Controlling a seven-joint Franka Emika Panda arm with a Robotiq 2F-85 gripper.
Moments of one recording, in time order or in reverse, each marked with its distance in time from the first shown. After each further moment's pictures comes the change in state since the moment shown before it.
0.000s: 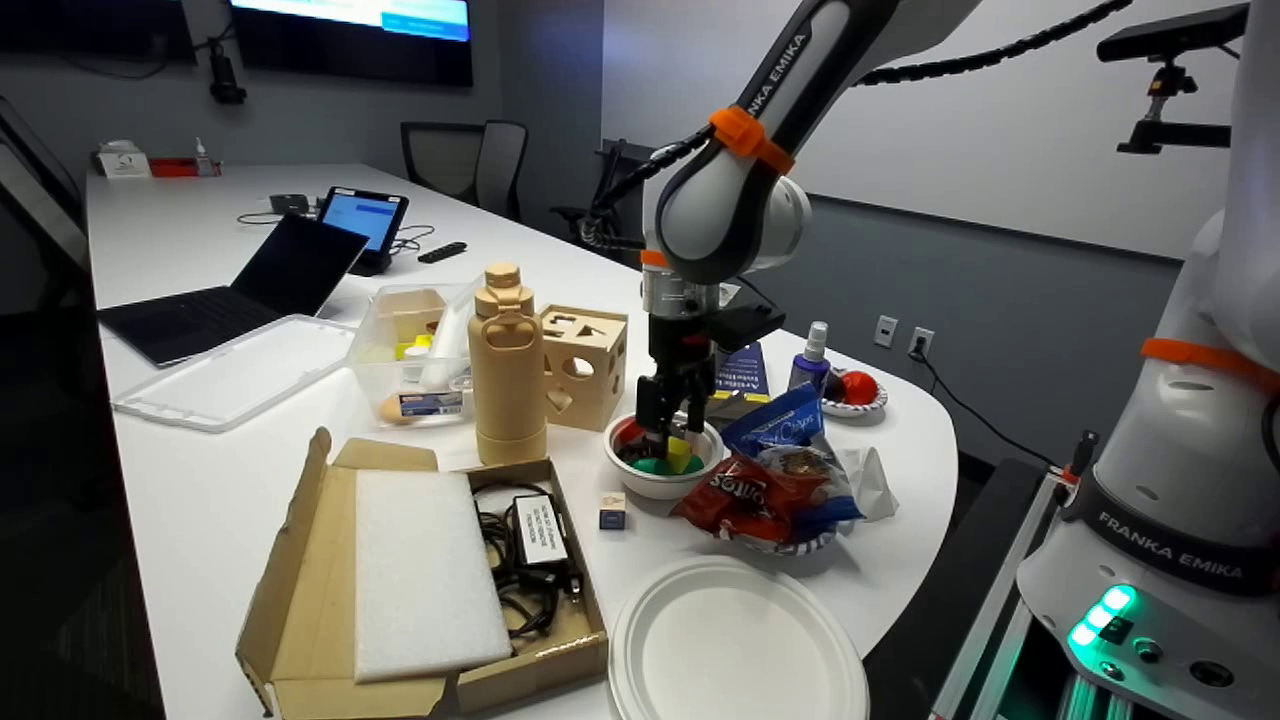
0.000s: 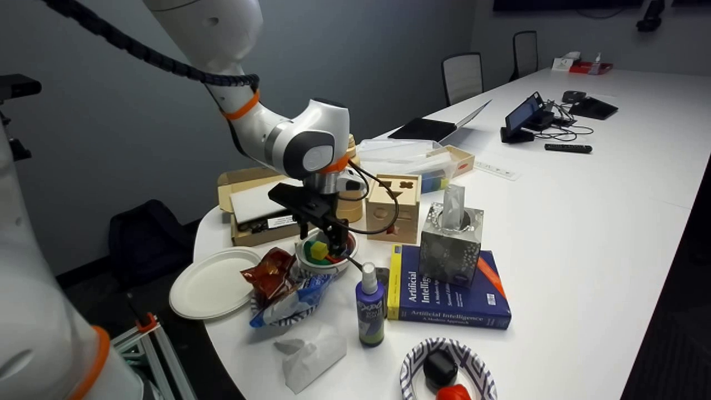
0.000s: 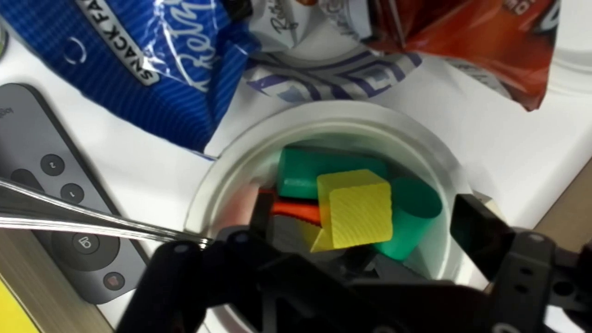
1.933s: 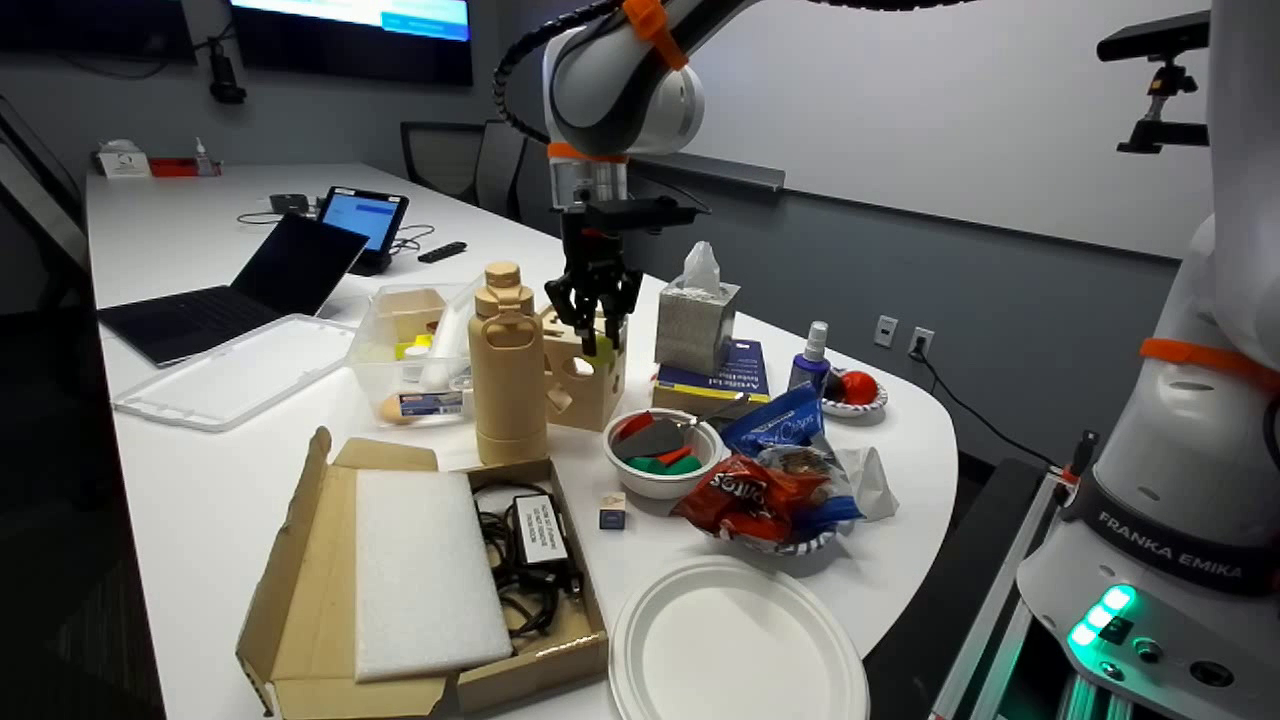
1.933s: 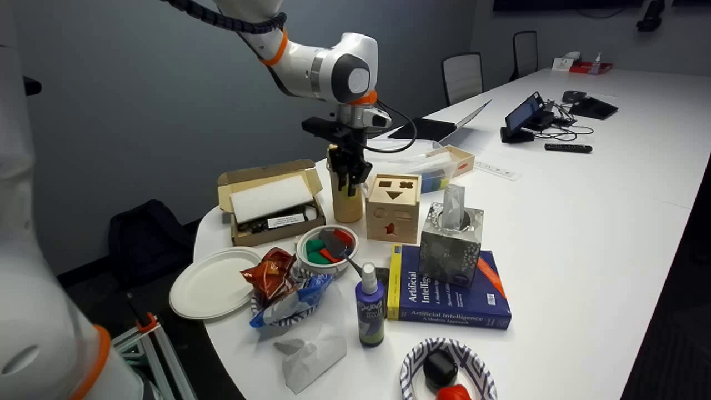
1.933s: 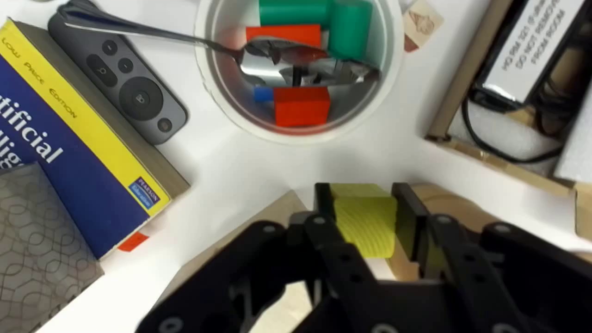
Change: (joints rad) arm 0.024 0.104 -0.032 0.505 -0.129 -0.413 0.359
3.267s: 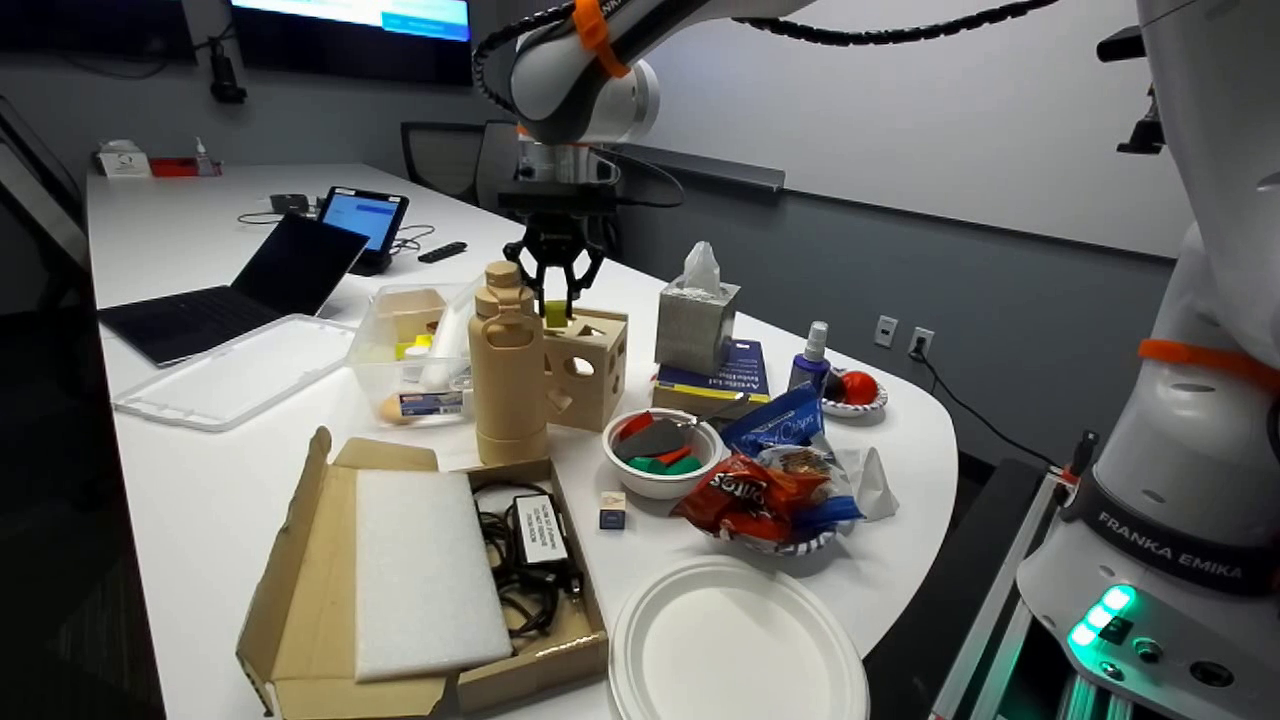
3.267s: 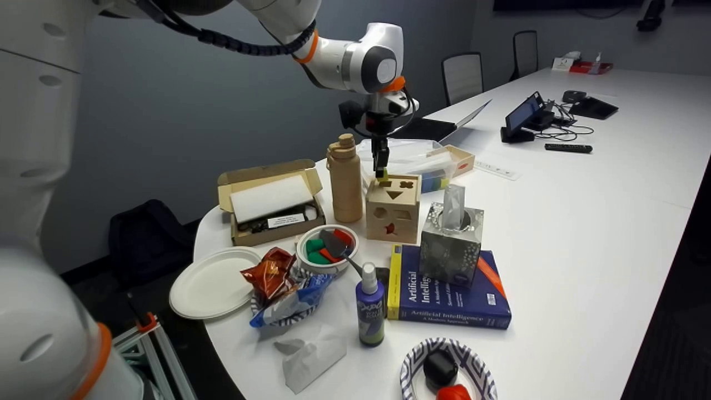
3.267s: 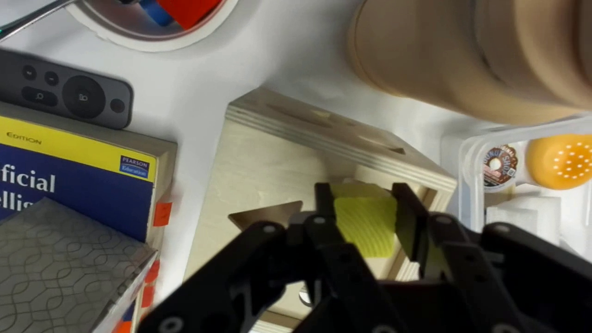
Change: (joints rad) arm 0.060 0.176 -0.112 0.297 0.007 0.009 0.584
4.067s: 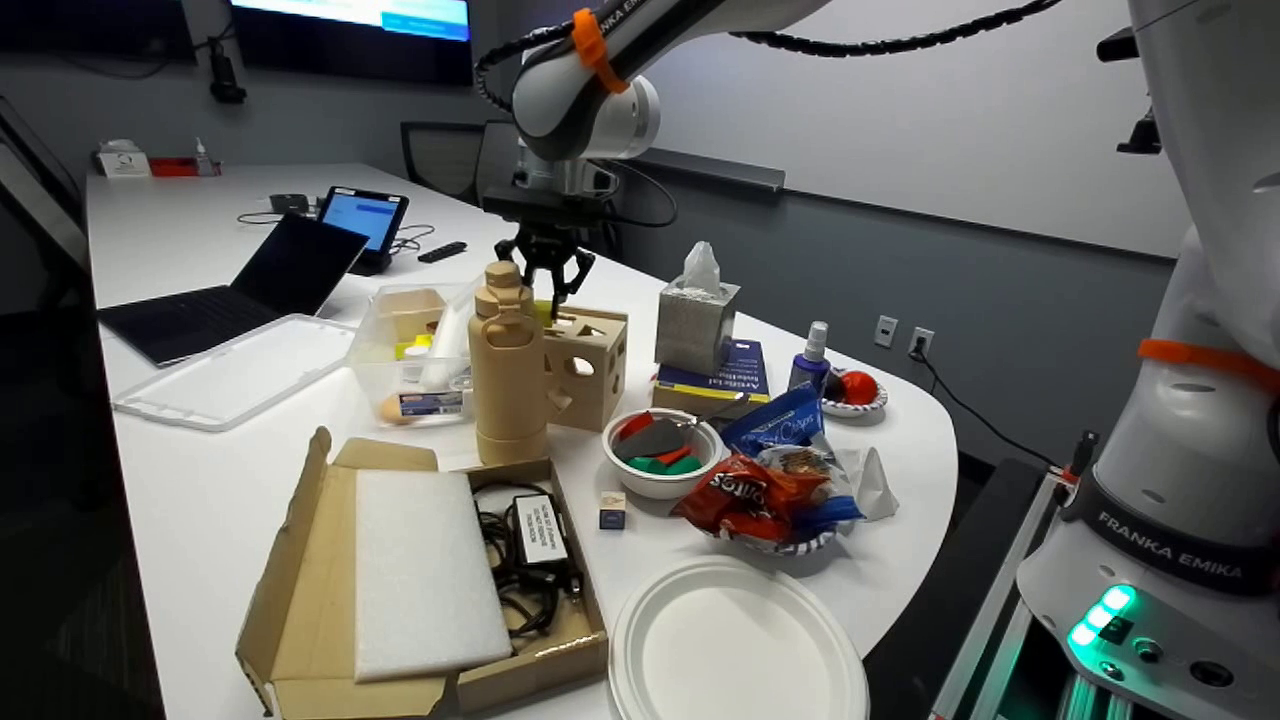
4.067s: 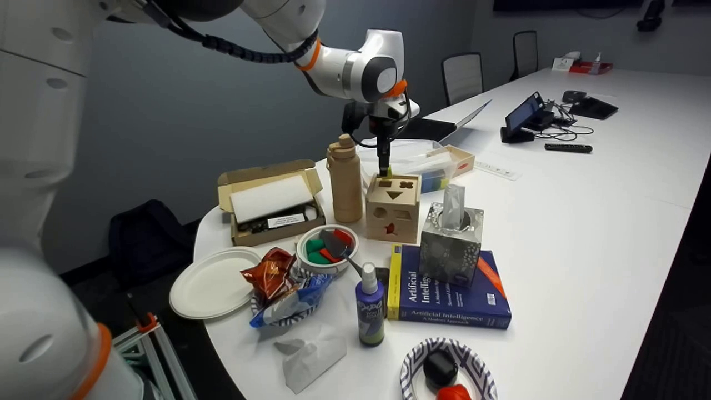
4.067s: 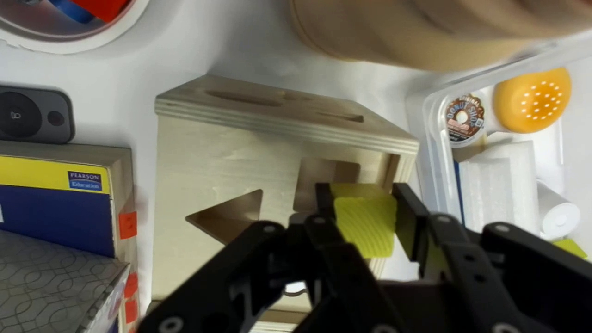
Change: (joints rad) arm -0.002 0.020 -0.001 -0.016 0.018 0.138 0.117
